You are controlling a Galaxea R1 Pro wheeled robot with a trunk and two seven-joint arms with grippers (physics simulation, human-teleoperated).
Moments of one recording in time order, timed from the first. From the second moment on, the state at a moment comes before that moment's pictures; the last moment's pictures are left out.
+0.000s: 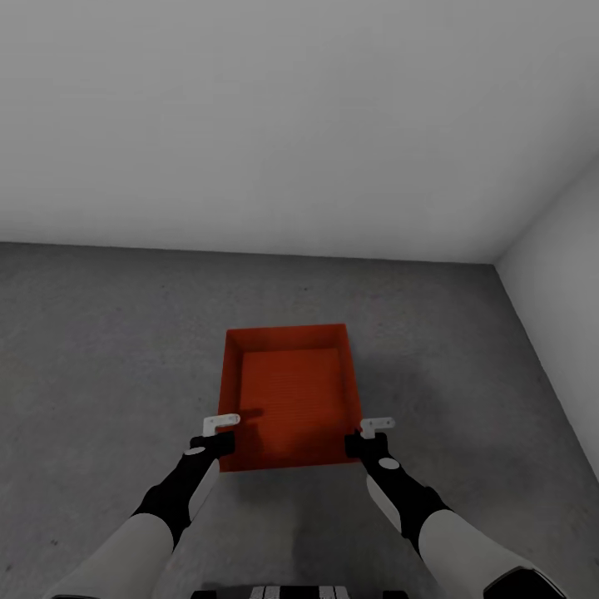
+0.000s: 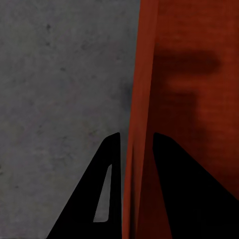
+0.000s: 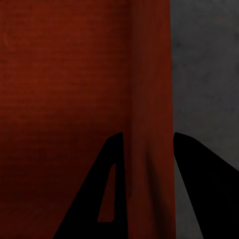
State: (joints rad) left arm -0.67 -0.07 -0.04 -0.56 0.13 0.19 0.21; right arm -0.72 0.07 0.35 -0.39 -0.25 -0.07 -0.14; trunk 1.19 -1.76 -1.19
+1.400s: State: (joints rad) left arm -0.67 -0.08 -0.04 -0.56 0.13 0.19 0.21; right arm -0.72 0.07 0.35 -0.39 -0.25 -0.07 -0.14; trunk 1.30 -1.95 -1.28
